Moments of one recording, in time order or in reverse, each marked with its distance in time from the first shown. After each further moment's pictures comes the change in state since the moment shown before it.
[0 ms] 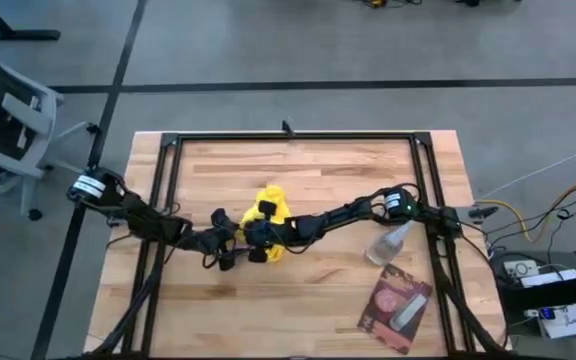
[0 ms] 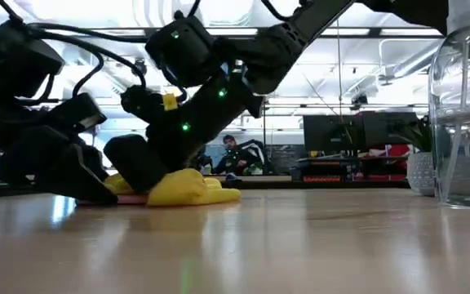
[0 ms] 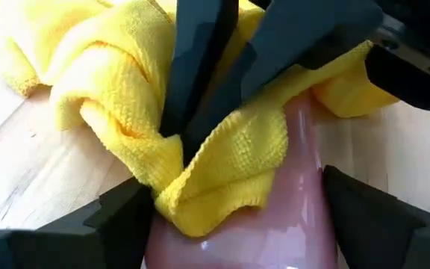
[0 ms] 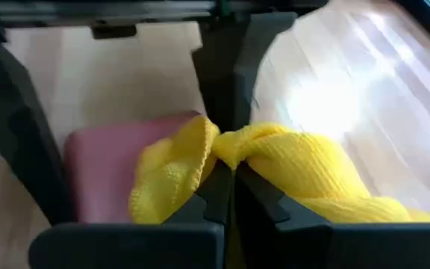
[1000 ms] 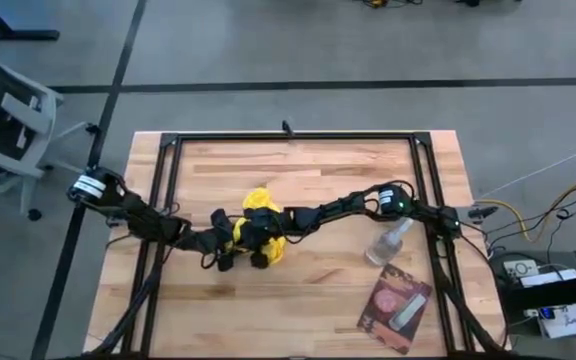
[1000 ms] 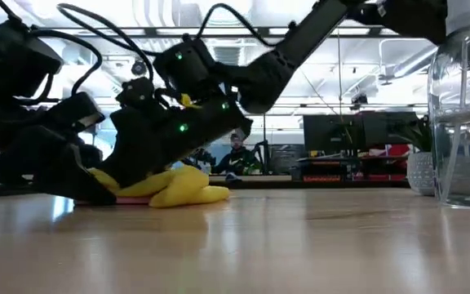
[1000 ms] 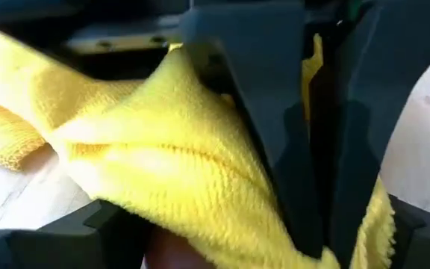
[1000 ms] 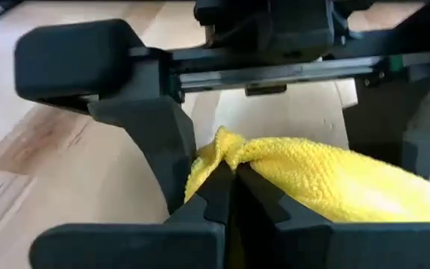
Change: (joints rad) left arm -0.001 0.000 -0.006 0.028 0.006 0.035; right arm -0.043 0.019 0.010 0.028 -0.492 0.015
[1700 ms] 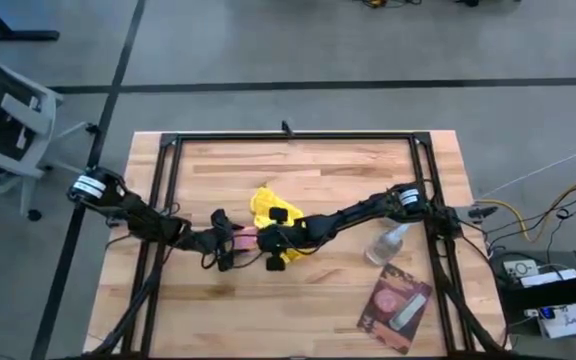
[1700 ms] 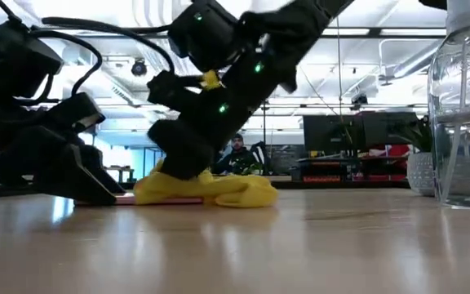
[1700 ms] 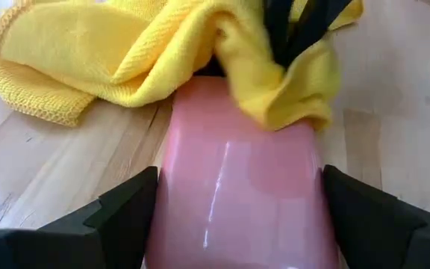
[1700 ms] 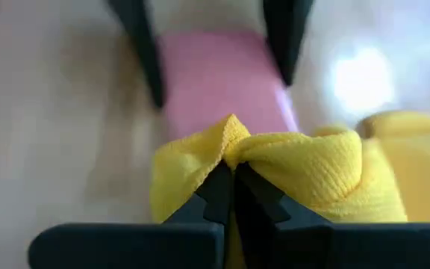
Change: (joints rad) left arm -0.003 0.000 0.000 0.002 0.003 0.002; right arm 0.061 -0.142 -0.172 -0.159 0.490 0.020
